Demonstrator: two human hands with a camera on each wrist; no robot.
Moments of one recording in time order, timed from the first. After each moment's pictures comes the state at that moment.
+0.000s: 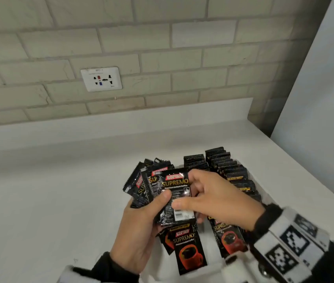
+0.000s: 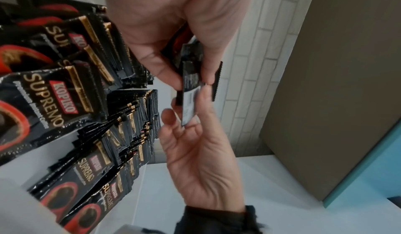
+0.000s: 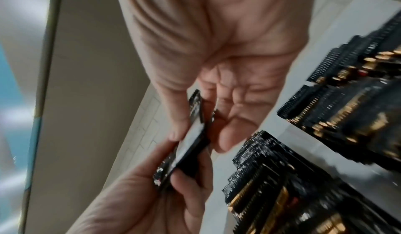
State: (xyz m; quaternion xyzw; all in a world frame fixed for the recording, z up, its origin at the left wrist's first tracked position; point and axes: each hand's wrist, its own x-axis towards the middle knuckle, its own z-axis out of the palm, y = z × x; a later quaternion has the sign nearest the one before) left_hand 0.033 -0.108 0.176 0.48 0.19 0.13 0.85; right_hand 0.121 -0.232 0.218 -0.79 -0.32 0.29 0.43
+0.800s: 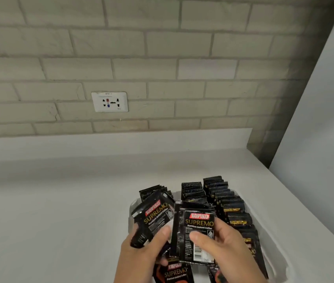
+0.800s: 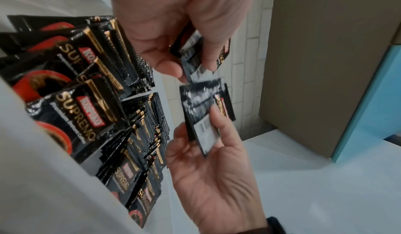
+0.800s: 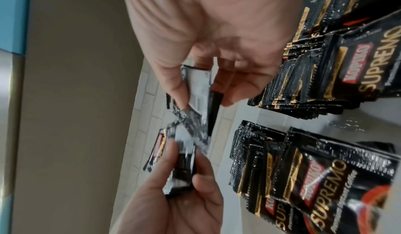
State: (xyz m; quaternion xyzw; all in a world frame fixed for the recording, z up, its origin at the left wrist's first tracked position) left_hand 0.035 -0.123 0.168 0.50 0.29 0.22 0.79; right_hand 0.106 -0.257 0.185 -0.72 -0.15 0.26 0.63
